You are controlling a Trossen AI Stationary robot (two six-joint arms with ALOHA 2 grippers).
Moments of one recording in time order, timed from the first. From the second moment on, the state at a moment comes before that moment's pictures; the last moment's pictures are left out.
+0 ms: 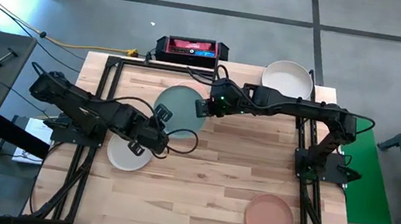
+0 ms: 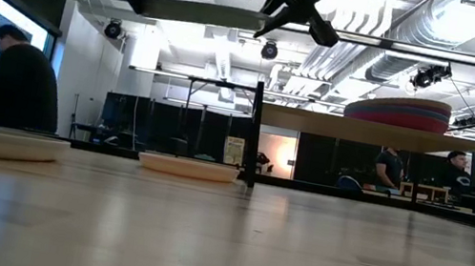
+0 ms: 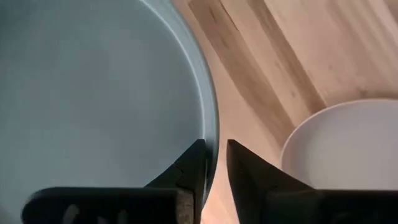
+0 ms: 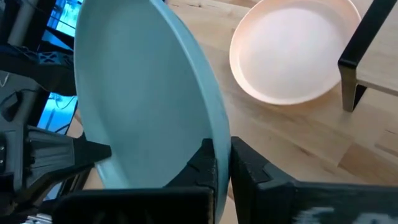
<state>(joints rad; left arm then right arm) -0.29 1.47 1.36 -1.20 -0.50 0.39 -0.13 1.71 1.62 -0.69 0.07 1.00</state>
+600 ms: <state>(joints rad) -0.30 1.35 1.36 -1.21 -0.67 0.21 -0.22 1.55 1.62 -0.82 0.15 0.92</state>
